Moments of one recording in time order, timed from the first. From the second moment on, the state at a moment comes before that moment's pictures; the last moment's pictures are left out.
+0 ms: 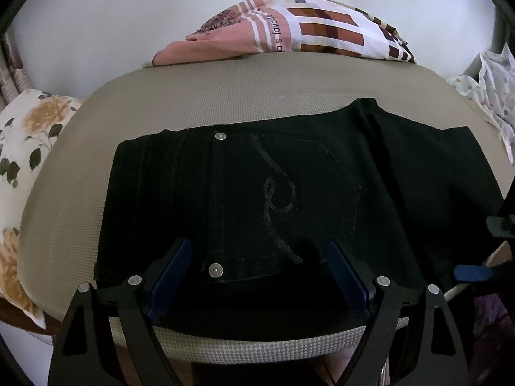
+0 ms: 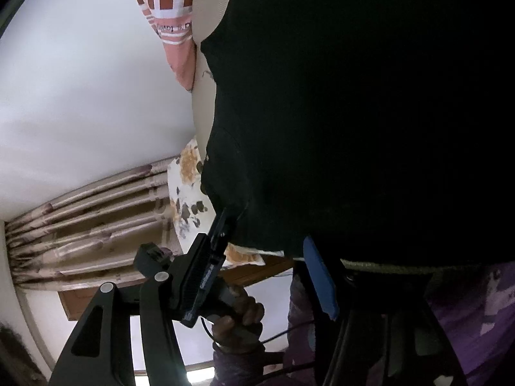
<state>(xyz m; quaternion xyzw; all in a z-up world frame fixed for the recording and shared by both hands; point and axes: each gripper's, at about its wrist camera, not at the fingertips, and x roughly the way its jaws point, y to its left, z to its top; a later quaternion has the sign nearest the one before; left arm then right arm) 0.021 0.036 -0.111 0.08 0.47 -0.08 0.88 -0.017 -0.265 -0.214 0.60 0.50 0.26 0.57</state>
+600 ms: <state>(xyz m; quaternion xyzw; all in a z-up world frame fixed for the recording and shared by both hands) 0.023 0.035 -0.119 0.08 0.48 -0.08 0.87 -0.014 -0.264 -0.214 0.57 0.51 0.22 0.61</state>
